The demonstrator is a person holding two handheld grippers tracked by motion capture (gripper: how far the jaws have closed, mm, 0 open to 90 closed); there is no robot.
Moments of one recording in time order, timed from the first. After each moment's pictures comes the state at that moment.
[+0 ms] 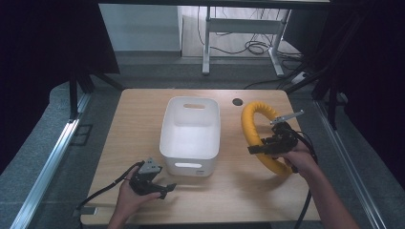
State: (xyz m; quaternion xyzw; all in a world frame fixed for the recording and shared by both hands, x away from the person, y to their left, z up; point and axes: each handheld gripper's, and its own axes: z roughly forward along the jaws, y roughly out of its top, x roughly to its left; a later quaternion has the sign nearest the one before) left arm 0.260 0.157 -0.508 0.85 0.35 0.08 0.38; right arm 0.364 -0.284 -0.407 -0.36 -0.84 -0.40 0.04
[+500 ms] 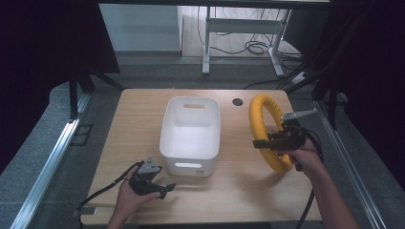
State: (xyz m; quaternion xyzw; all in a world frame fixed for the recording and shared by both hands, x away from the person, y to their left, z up) left arm 0.260 0.157 -0.507 0.85 0.35 0.08 0.39; right arm 0.360 -0.301 -0.390 -0.36 -0.81 -0.46 0.02
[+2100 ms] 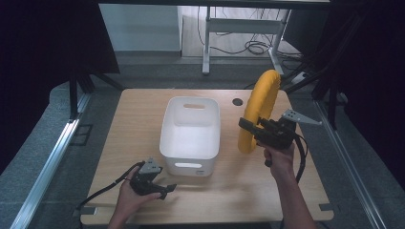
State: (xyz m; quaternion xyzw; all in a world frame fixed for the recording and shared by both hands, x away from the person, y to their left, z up) left arm 0.261 0.156 -0.509 0.85 0.35 0.08 0.38; right arm 0.327 -0.242 -0.368 -0.37 -0.65 -0.66 -0.11
